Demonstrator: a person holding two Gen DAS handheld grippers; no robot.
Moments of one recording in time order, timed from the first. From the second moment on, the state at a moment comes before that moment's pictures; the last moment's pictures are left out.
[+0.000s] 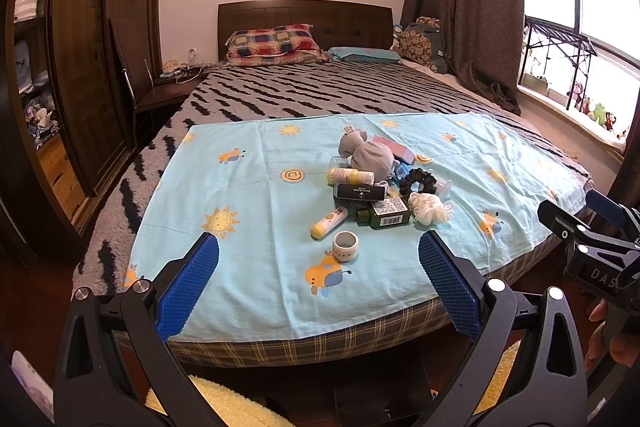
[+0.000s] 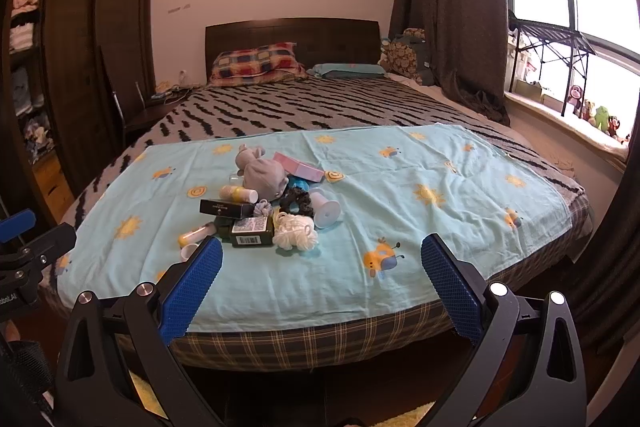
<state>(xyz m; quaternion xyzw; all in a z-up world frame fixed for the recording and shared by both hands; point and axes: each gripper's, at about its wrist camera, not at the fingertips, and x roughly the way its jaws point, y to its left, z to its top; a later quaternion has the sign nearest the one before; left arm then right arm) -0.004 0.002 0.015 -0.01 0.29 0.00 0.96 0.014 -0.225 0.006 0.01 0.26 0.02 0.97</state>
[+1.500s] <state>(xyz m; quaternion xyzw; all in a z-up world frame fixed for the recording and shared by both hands) 0.143 -0.006 -0.124 0.00 0.42 -0.09 0.91 0.181 -0.208 -0.125 0.06 0.37 0.10 0.92</state>
